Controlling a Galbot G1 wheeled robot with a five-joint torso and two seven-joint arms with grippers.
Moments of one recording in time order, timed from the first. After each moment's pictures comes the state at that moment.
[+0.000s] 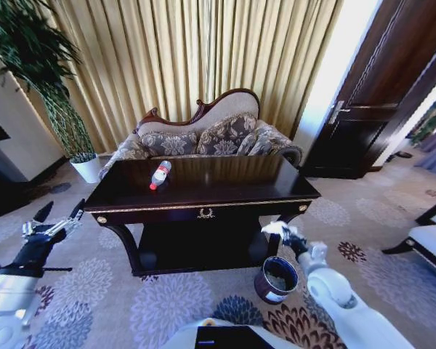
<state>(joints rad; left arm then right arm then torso) 1.78 -1.27 -1.30 -2.31 -0.94 0.10 0.35 -1.52 0.96 0.49 1.85 0.56 -0.23 0.25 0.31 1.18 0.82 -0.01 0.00</state>
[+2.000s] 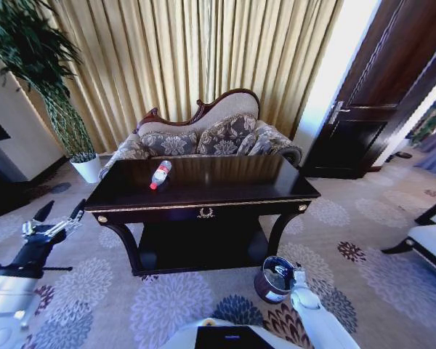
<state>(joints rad) 1.79 -1.26 -1.31 -2.31 -0.94 0.09 0.37 -1.22 1.19 0.45 1.05 0.30 0.04 0.14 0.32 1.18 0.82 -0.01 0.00</state>
